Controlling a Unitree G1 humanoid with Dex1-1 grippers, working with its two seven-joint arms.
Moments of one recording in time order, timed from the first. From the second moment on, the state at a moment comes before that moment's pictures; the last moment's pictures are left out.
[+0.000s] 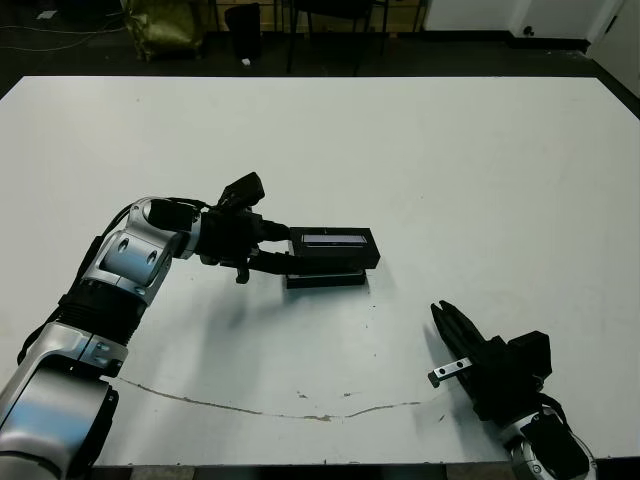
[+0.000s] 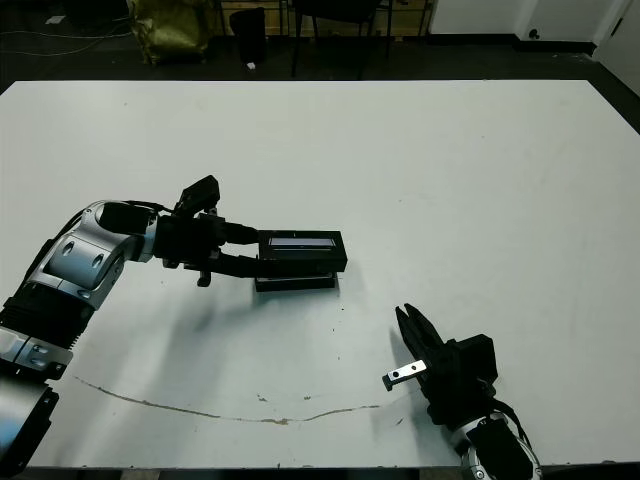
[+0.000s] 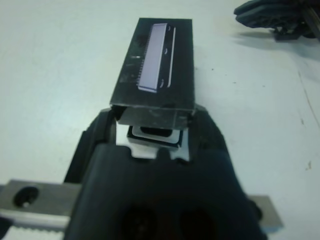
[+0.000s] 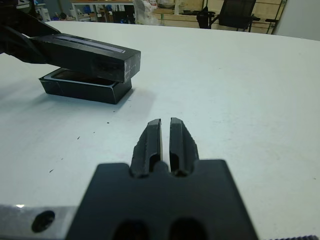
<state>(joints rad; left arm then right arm) -0.69 0.48 -0.29 0.39 -0.12 0.33 -1.21 0.39 -0.27 0.04 -0.37 0.15 0.04 0.31</state>
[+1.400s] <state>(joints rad) -0.70 0.50 -0.34 0.42 -0.06 0.24 -1.23 0.40 -0.27 0.05 -0.42 0.13 0.09 0.28</state>
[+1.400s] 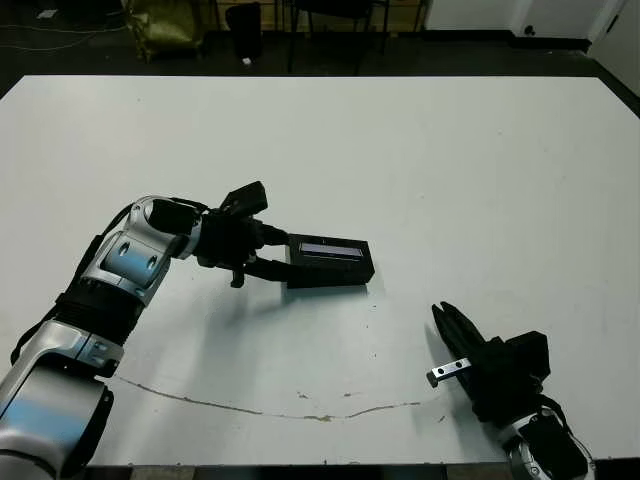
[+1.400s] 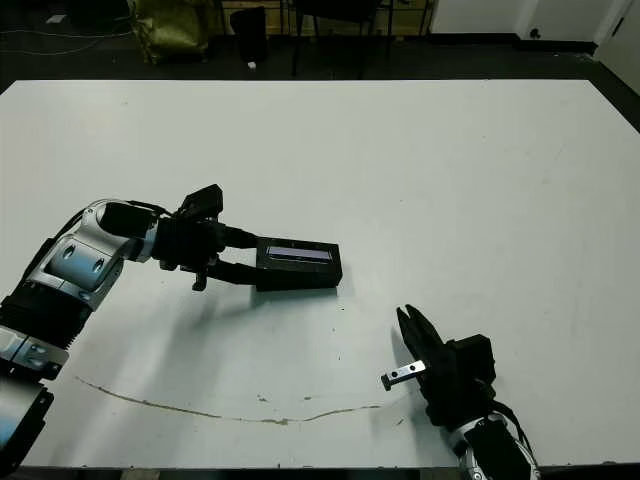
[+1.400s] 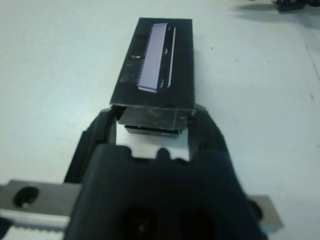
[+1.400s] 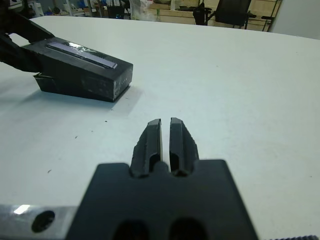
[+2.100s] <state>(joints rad) -0.69 0.52 -0.34 0.43 -0.06 0.22 -1.23 0.40 -0.27 0.05 -0.44 0.12 0.12 0.27</state>
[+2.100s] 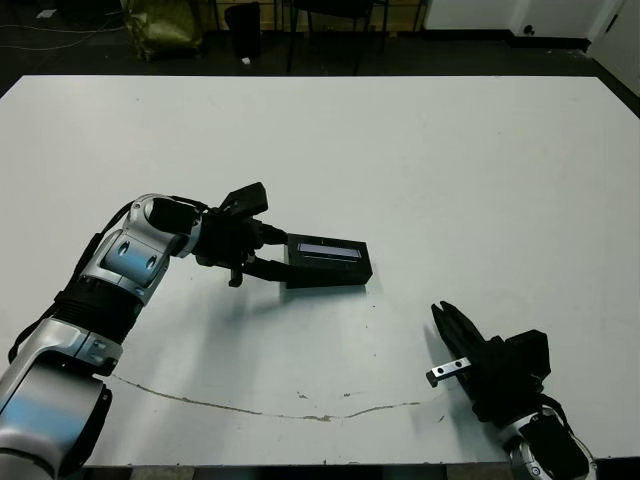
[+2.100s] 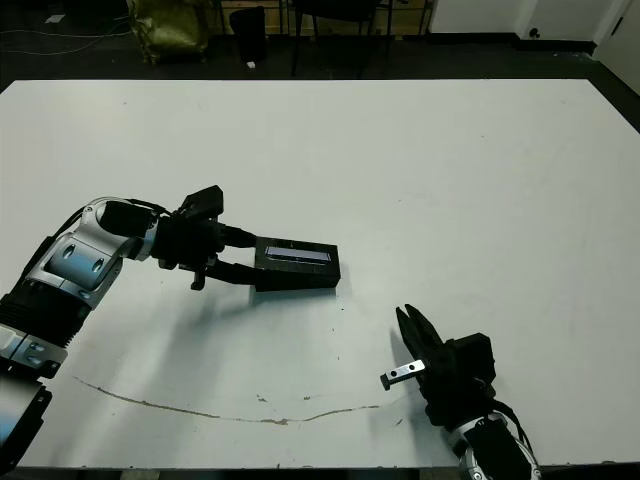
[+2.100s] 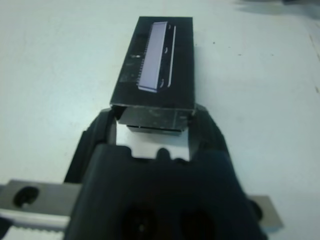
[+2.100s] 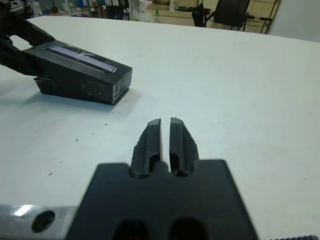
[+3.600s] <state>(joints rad) -0.77 0.59 -0.52 0.48 0.09 0.10 -1.33 0.41 -0.26 0.04 -0.44 0.11 0.11 0.29</state>
